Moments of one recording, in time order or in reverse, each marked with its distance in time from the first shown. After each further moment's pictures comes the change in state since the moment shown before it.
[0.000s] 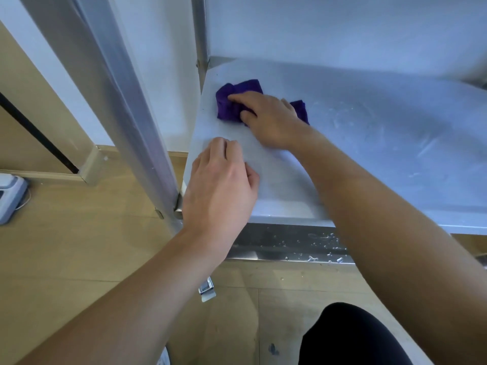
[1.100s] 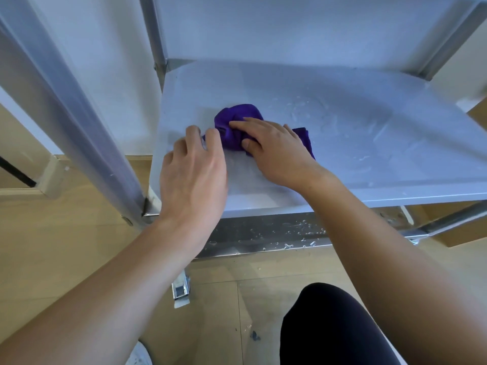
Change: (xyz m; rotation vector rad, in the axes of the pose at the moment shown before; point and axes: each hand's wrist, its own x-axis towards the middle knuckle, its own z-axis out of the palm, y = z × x) left_hand 0.004 0.030 -0.008 0.245 -0.092 0.095; right_hand -0.106 0.033 -0.012 -0.022 0.133 0.078
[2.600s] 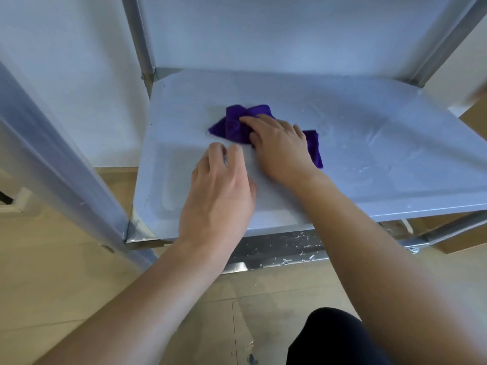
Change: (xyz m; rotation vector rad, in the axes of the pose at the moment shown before) left_hand 0.006 0.038 0.020 -0.320 0.025 0.064; right_hand 0.028 0.026 0.001 -0.077 0.106 0.163
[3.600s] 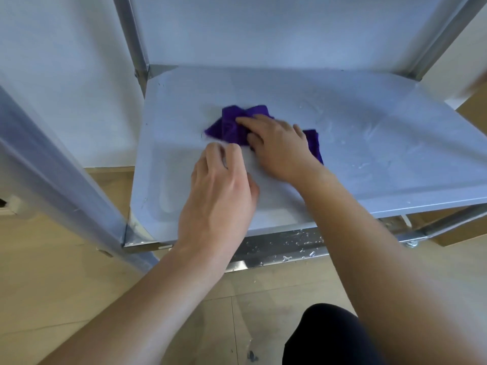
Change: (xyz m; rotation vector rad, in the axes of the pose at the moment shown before) left_hand -0.002 0.007 0.002 -0.001 0.024 -0.019; right_hand -0.002 0.006 -0.008 0.007 -0.076 0.005
